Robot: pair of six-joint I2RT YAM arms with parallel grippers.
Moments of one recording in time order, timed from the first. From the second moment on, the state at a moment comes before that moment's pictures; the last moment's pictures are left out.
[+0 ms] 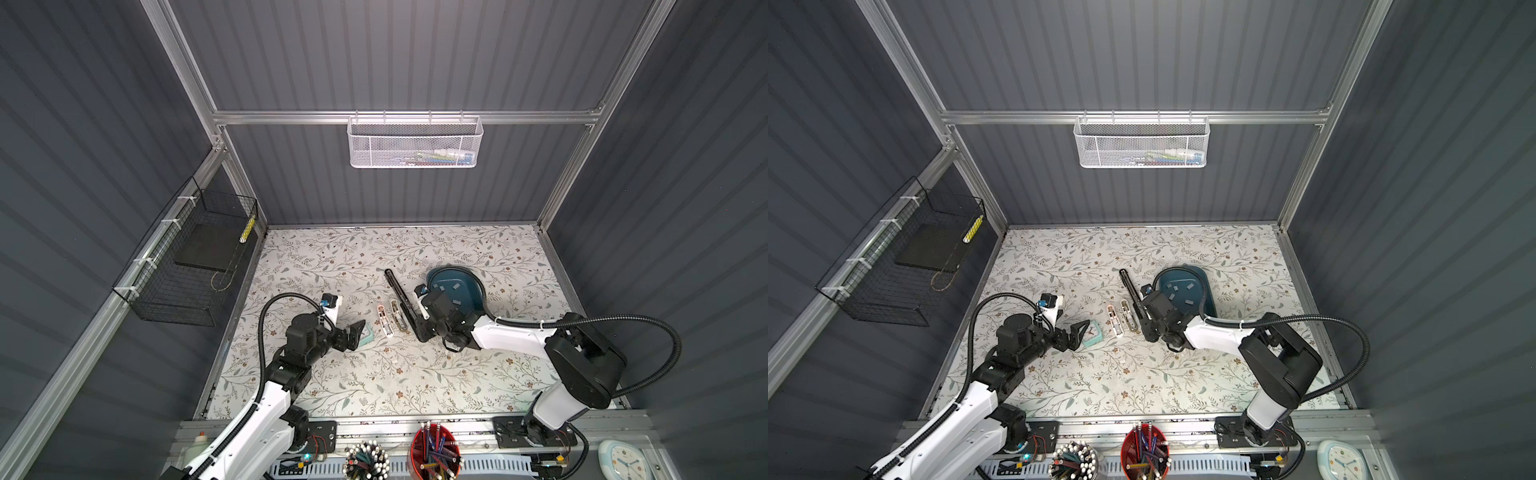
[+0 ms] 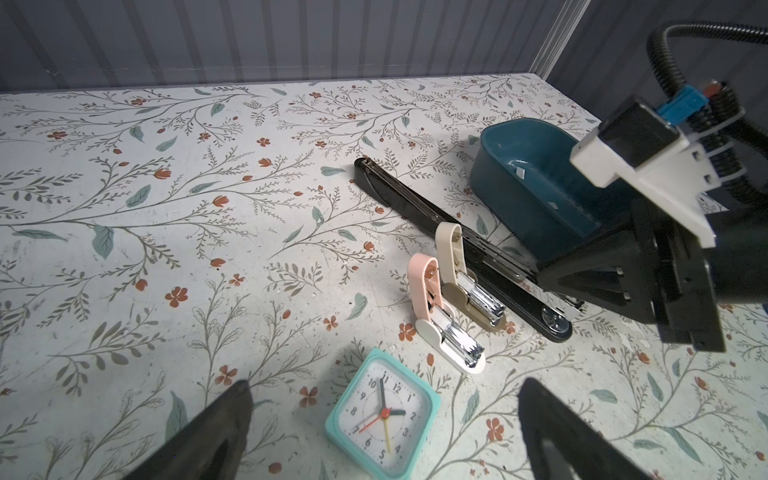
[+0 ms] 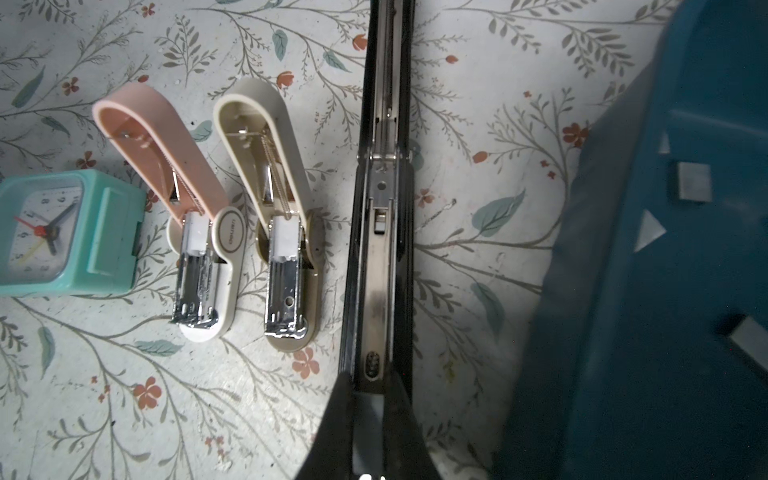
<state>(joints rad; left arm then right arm) -0.37 0.76 0.31 0.02 0.21 -0.09 0.81 1.63 0.82 -0.06 0.11 0.29</state>
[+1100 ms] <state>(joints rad) -0.37 0.76 0.31 0.02 0.21 -0.09 0.81 1.71 0.92 -0.13 0.13 0.28</state>
